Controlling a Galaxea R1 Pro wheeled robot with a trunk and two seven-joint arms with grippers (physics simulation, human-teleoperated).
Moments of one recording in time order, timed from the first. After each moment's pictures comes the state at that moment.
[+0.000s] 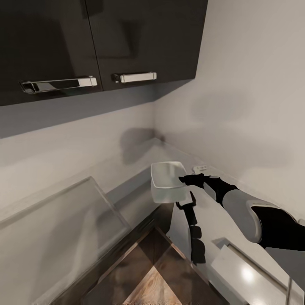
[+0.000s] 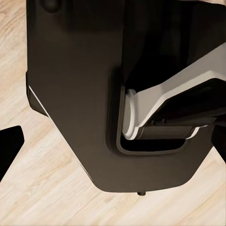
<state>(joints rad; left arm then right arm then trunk) 0.43 -0.03 0.02 -0.53 0.07 -0.31 -0.22 -1.28 -0.02 -0.06 -0.02 0.14 0.06 0.28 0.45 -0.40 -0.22</state>
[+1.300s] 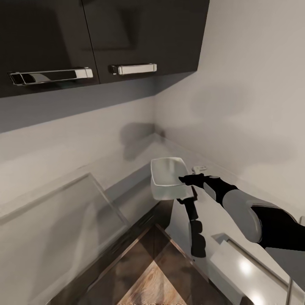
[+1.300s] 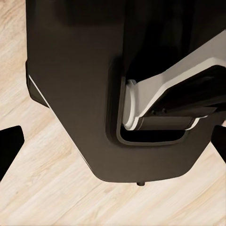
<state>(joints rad) 0.43 -0.03 0.02 -0.53 0.07 -0.31 -0.22 -1.28 -0.02 -0.06 -0.02 0.14 0.06 0.28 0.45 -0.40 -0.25</state>
